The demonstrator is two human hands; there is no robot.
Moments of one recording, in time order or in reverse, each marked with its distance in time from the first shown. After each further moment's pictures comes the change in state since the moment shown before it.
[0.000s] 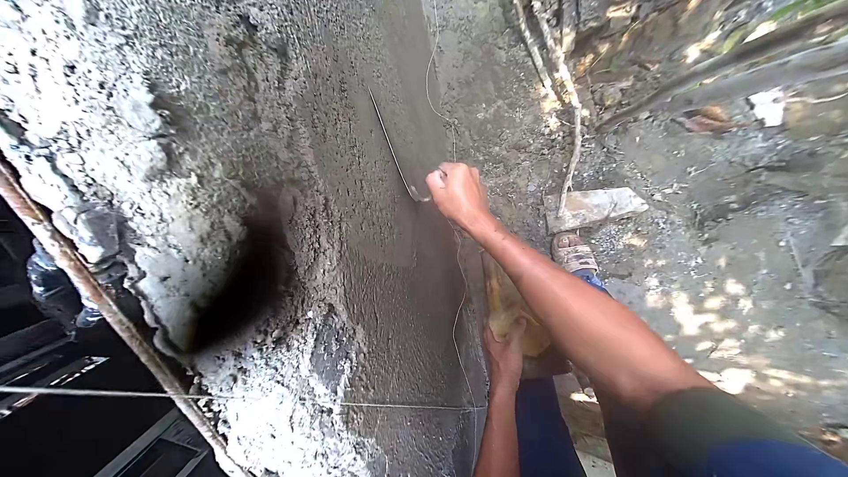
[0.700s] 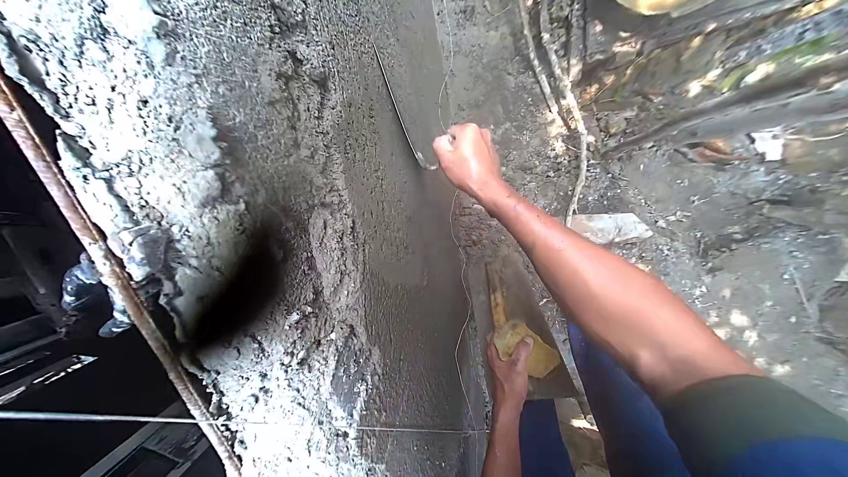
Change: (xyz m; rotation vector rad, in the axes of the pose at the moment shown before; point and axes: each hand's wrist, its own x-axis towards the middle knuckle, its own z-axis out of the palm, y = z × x) left_hand 0.003 0.017 0.002 -0.048 -0.010 -0.022; right_hand 0.070 -0.049 -0.042 -0.070 0.085 -0.072
